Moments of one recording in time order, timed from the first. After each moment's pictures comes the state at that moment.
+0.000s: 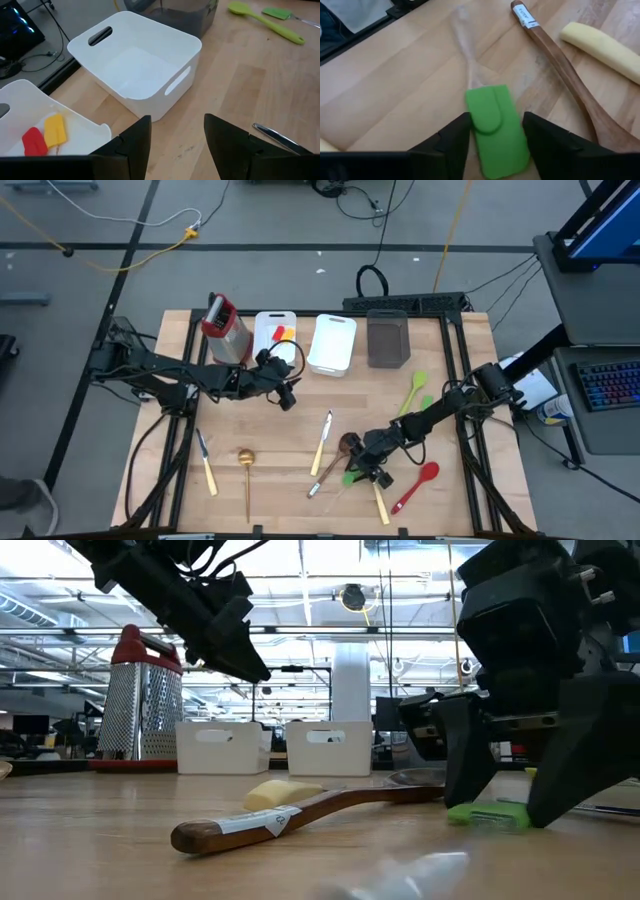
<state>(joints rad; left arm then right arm) -0.02 1.35 0.71 0.01 -0.47 -0.24 0.38 1.90 0.66 0.52 -0.23 -0.16</state>
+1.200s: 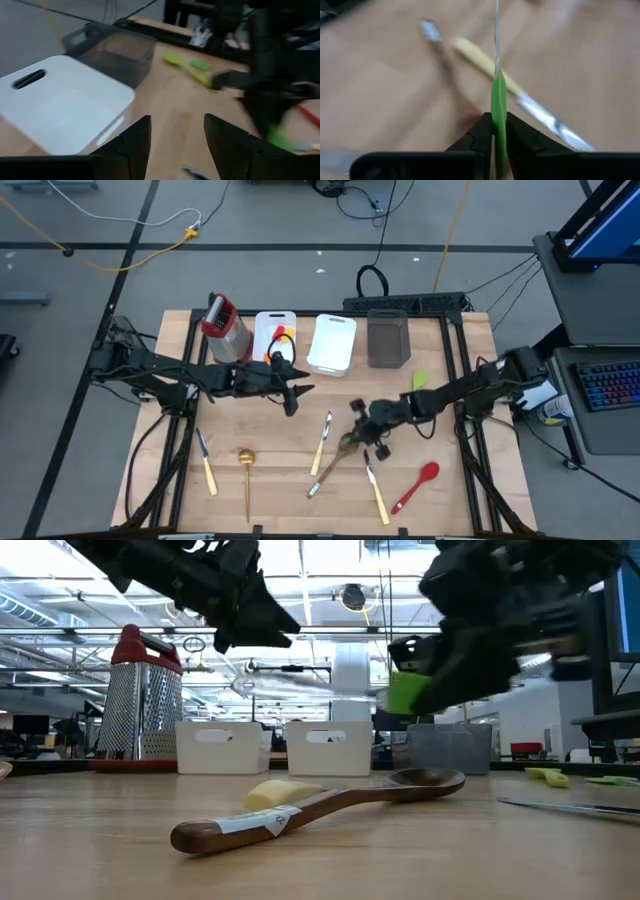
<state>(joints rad) -0.02 1.35 0.71 0.28 -0.23 -0.24 0.18 1.55 0.65 0.28 -0.11 -0.27</state>
